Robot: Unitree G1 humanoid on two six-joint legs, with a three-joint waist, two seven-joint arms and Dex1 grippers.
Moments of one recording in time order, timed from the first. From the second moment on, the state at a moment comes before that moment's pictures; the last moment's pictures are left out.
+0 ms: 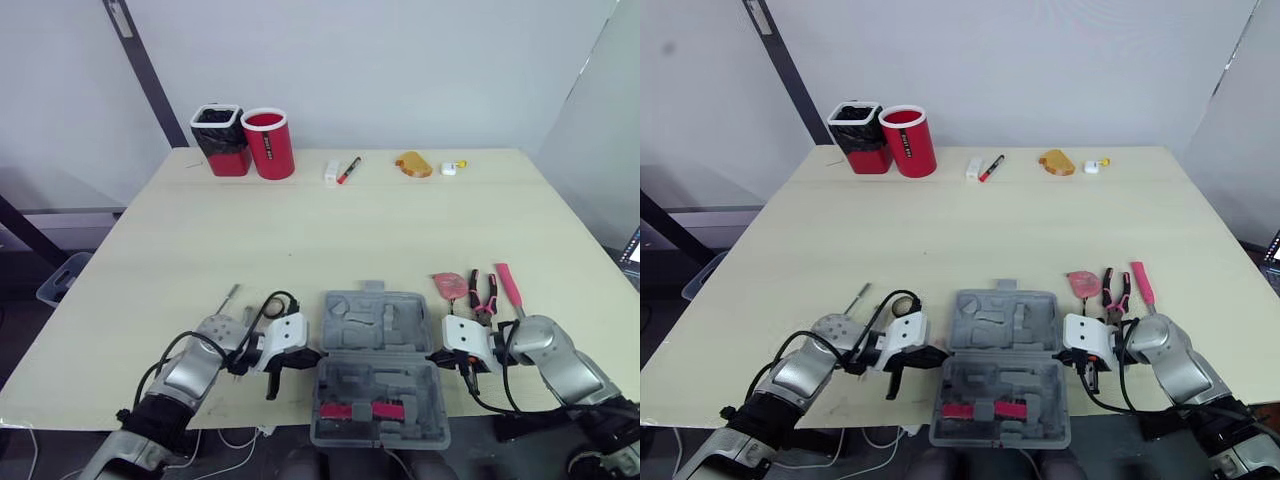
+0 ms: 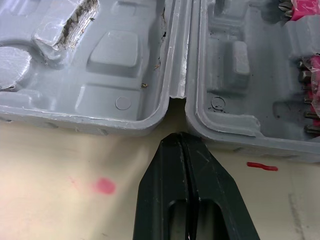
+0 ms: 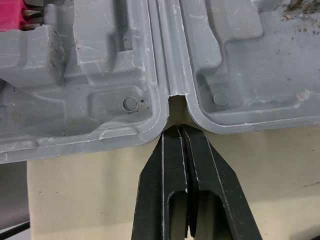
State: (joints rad) left arm -0.28 0.65 -0.28 0.18 -0.01 0.07 -1.24; right arm -0.27 -0.67 0.31 0.05 -0.09 0.20 1.19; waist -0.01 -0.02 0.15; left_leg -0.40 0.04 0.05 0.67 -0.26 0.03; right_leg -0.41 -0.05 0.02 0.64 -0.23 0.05
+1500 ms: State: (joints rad) left arm -0.01 0.68 -0.10 0.02 -0.22 0.09 -1.17; right arm -0.08 -0.70 0.08 -0.03 0.12 0.23 1.09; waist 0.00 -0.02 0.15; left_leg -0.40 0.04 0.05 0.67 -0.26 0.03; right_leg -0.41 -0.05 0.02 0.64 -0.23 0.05
